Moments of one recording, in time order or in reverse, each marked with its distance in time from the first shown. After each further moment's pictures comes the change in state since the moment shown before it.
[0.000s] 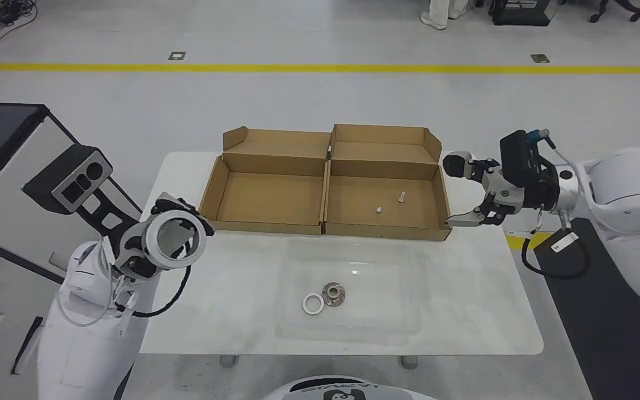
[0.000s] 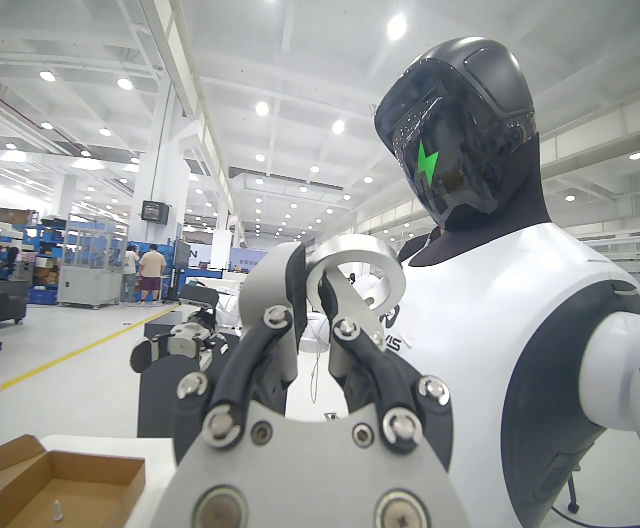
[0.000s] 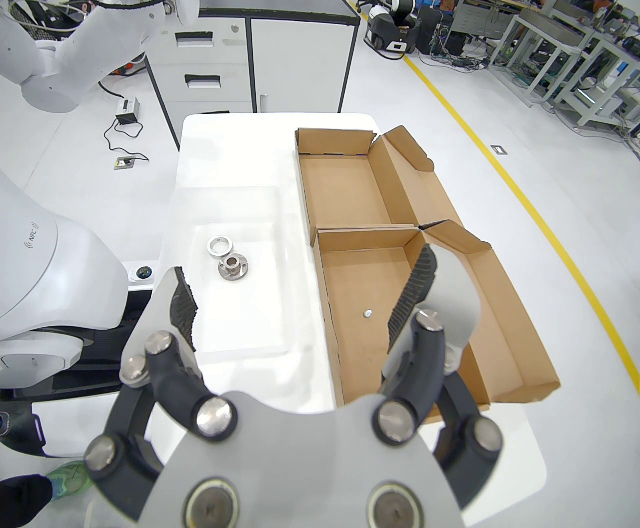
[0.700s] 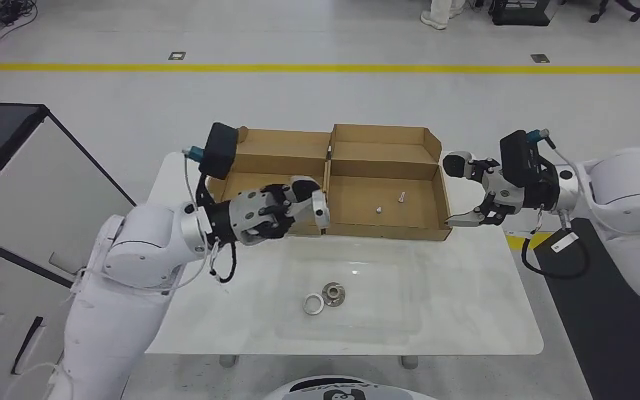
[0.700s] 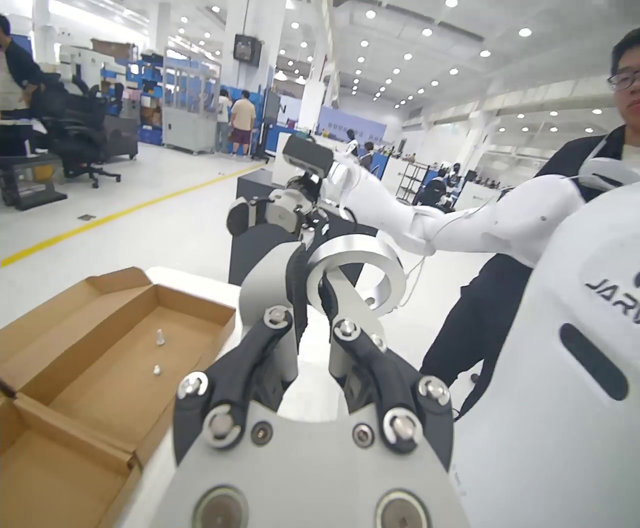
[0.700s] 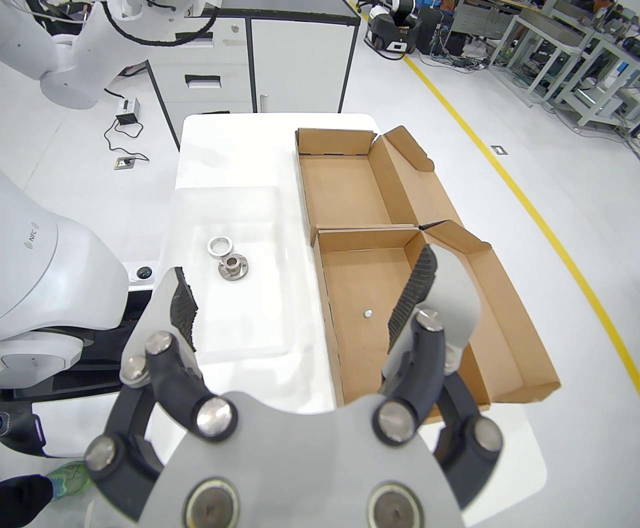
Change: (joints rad) left arm -0.220 -0.013 0.210 0.036 0.603 0.396 -0.041; right arm 0.000 0.000 0.000 0.000 0.000 0.000 0.000
